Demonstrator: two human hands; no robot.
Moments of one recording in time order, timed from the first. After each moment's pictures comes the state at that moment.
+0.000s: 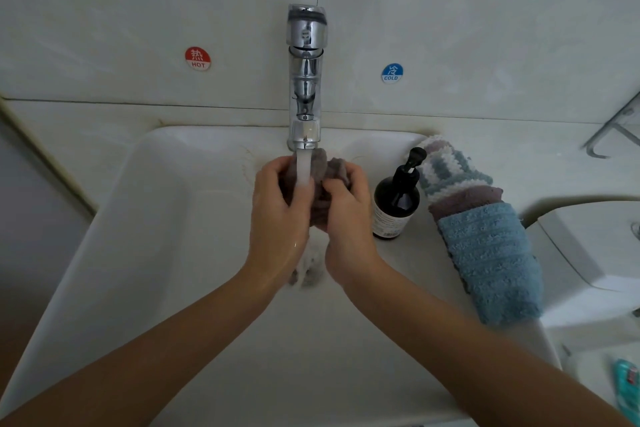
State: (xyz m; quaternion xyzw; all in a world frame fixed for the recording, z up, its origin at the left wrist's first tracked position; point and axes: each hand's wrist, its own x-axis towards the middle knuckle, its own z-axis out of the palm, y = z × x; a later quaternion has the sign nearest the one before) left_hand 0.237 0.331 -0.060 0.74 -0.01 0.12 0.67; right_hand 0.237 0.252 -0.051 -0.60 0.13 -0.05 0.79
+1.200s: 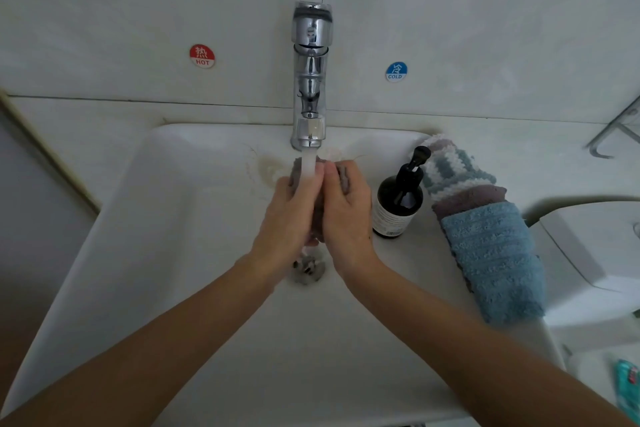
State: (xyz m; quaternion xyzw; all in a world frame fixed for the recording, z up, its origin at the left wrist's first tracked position) left_hand 0.245 0.333 -0.057 0.71 0.04 -0.10 0.69; right_hand 0.239 0.256 -0.058 -0.71 0.07 -0.14 0.69
